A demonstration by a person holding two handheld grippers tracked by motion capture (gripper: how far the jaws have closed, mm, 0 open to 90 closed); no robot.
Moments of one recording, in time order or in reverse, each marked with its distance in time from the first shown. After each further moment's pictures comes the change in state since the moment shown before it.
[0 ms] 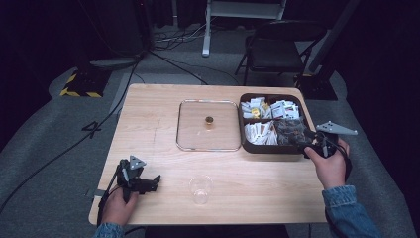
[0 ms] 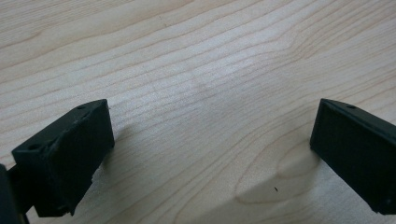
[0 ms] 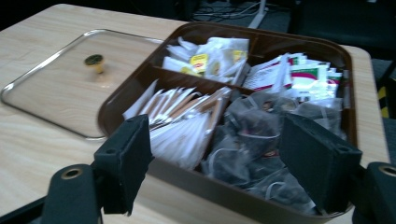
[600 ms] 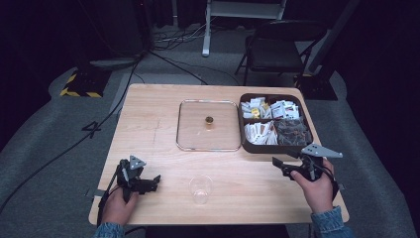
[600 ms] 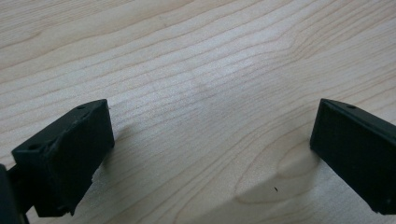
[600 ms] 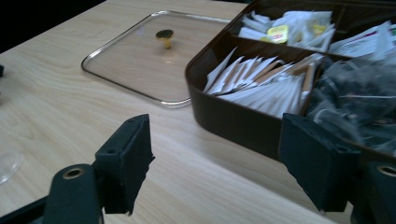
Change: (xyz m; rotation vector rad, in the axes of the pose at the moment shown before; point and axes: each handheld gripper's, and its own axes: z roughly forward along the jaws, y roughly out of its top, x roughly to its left) left arm 0.000 0.000 0.000 0.000 0.000 0.000; right arm 0.053 -0.045 -0.006 -0.007 0.160 -0.016
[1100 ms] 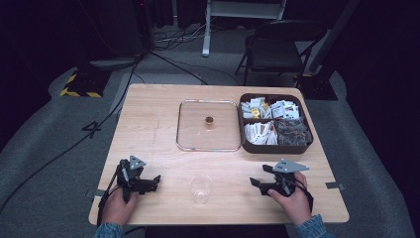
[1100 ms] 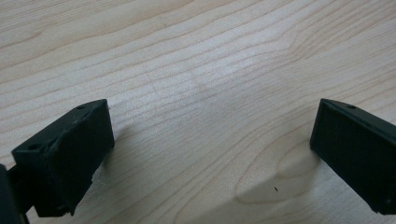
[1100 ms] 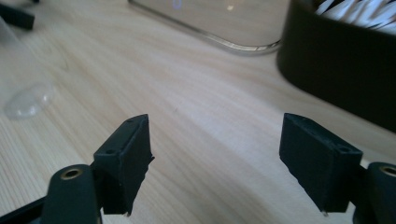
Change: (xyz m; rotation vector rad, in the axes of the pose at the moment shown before) left arm 0.000 0.000 0.000 0.000 0.000 0.000; right arm 0.044 -0.045 0.045 0.104 0.136 -0.124
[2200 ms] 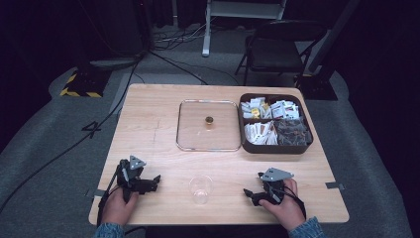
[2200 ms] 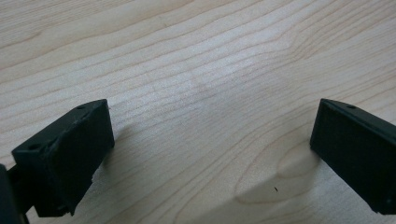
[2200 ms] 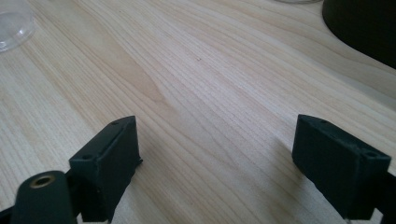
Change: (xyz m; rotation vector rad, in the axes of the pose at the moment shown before) left arm 0.000 0.000 0.000 0.000 0.000 0.000; right arm 0.023 -0.018 0.021 0.129 -0.033 -0.088
